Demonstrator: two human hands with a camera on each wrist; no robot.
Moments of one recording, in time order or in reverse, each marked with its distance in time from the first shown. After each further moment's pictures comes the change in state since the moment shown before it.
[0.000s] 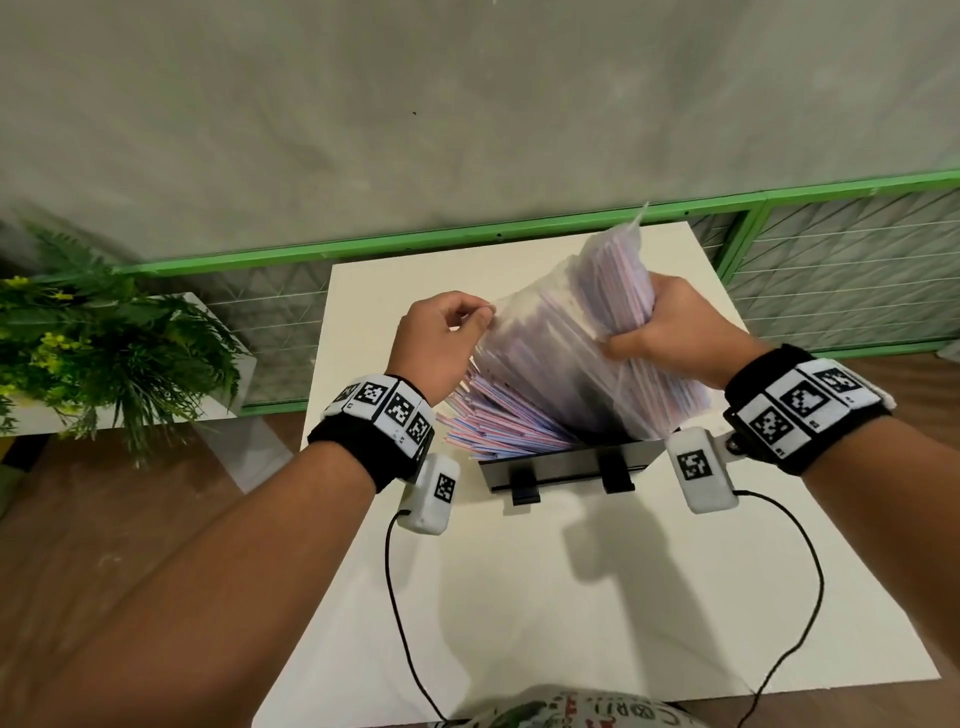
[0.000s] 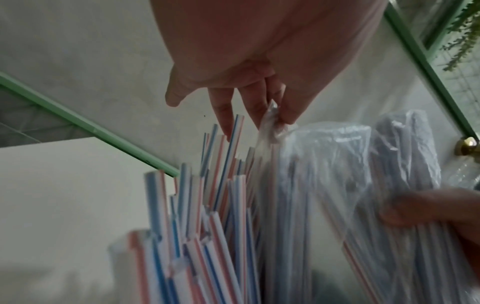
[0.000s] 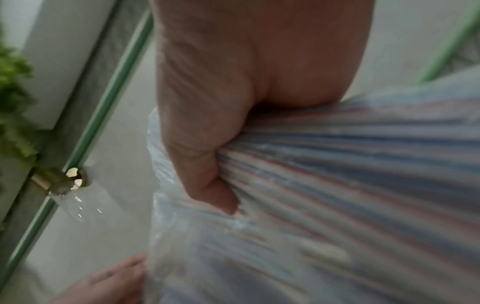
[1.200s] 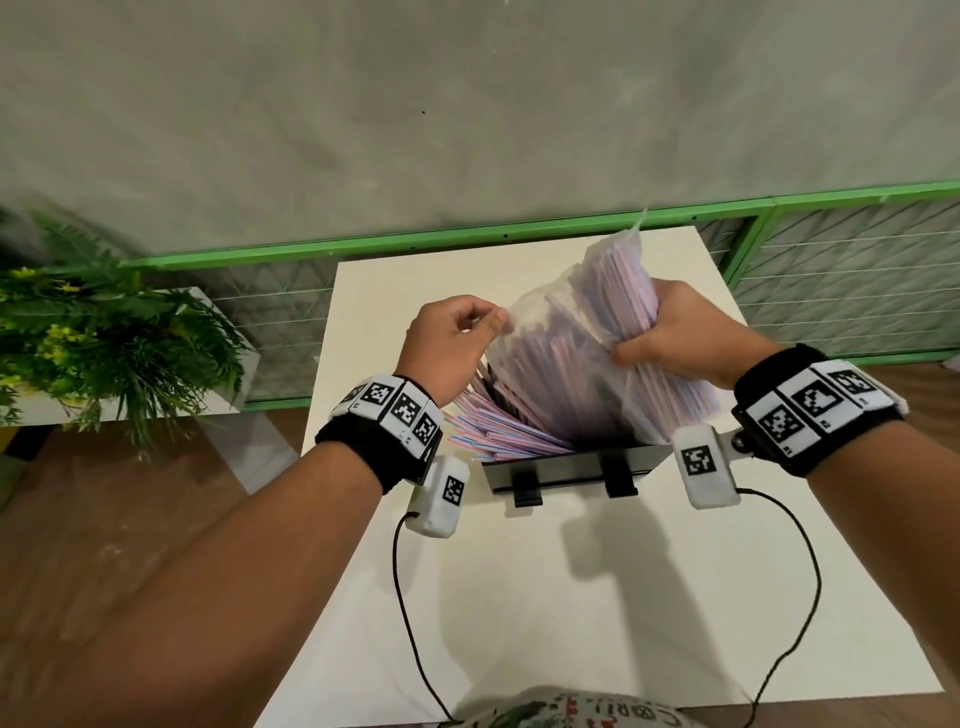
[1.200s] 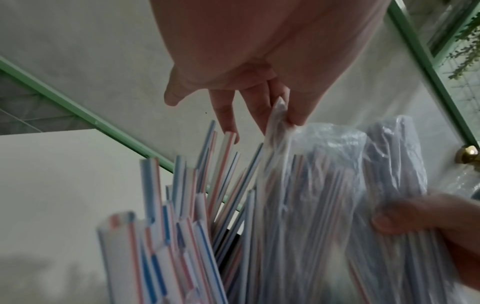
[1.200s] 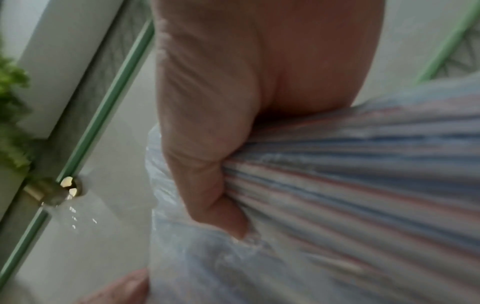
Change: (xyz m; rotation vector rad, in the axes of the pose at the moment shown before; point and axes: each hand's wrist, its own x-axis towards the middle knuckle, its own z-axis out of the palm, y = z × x) left_hand -0.002 -0.001 0.003 -0.056 -0.033 -0.023; right_hand 0.003 -0.004 -0.002 -0.021 -0.087 0.003
